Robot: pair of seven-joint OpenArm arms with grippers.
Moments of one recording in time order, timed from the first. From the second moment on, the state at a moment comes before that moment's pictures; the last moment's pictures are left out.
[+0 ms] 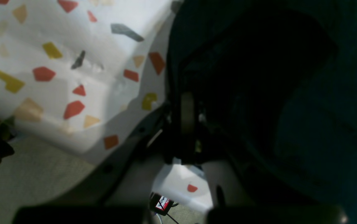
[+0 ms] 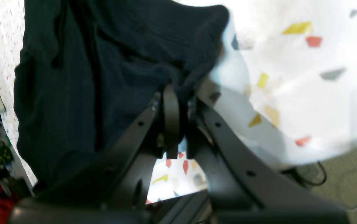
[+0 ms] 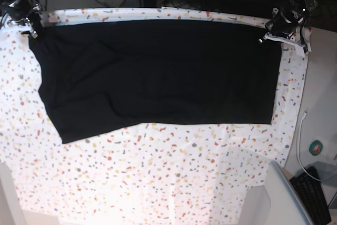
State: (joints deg) left arm 19.7 -5.1 -36.7 81.3 -23.9 -10.5 38.3; right arm -23.2 3.6 42.6 76.7 50.8 18.6 -46.2
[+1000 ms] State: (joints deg) left arm 18.8 -7.0 -51.3 95.0 -23.9 -10.7 39.0; right arm 10.6 7.0 29.3 72.6 14.0 16.7 -57.1
